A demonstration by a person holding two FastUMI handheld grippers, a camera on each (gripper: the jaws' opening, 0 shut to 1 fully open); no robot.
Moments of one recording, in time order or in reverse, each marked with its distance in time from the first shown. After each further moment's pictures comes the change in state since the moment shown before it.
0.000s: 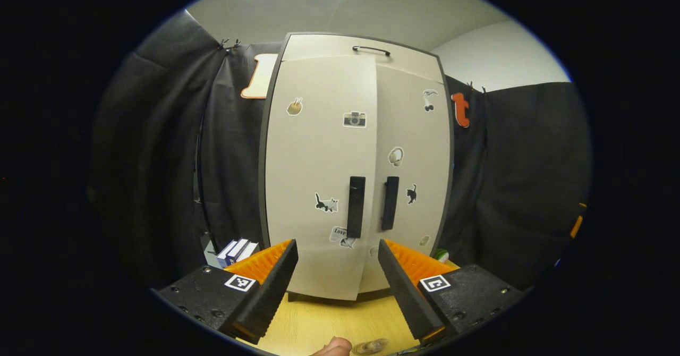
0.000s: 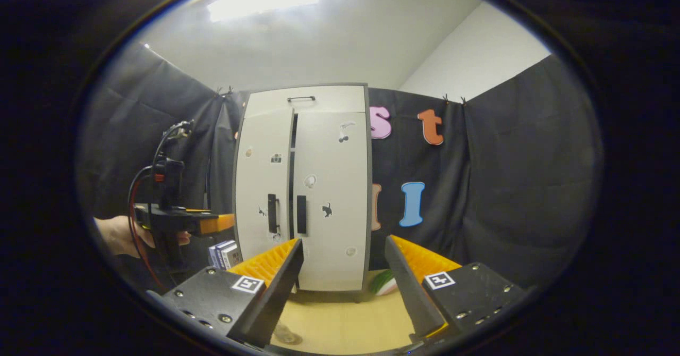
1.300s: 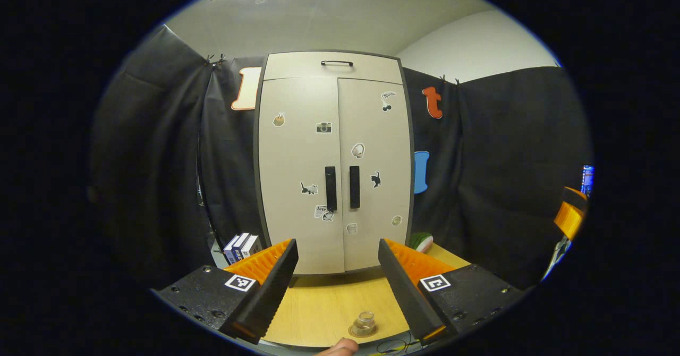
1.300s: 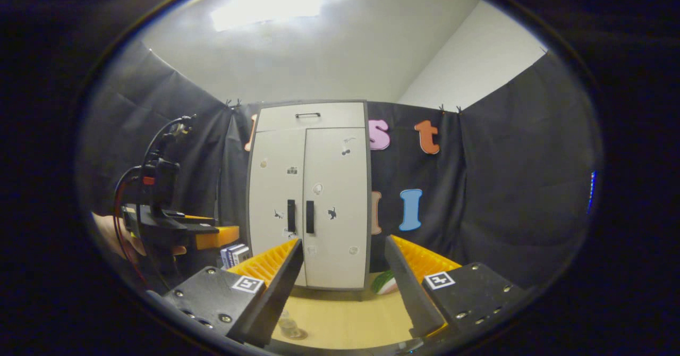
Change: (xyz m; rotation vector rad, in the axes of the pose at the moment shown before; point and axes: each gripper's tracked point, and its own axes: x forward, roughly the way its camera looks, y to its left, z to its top) left arm -0.104 -0.050 -0.012 0.063 0.007 -0.037; right arm -0.077 -0.014 0.011 0.032 -0.065 0.027
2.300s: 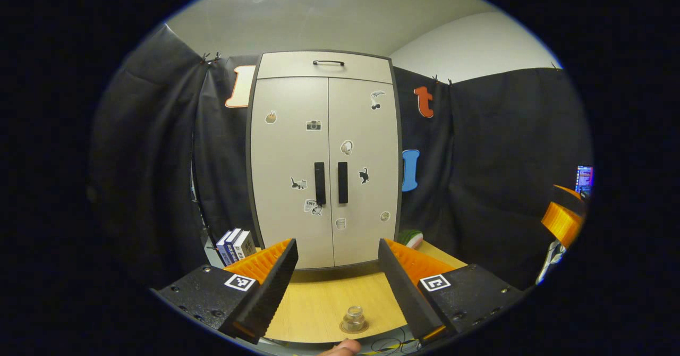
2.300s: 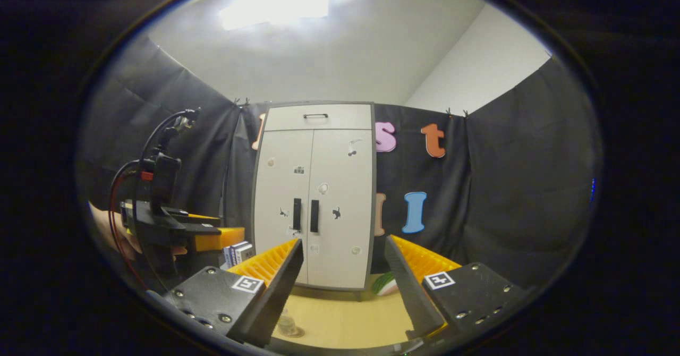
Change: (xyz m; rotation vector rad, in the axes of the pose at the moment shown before) left arm -0.018 -0.019 -0.001 0.027 -0.010 -0.036; right arm -0.011 0.003 0.004 -0.030 -0.006 0.043
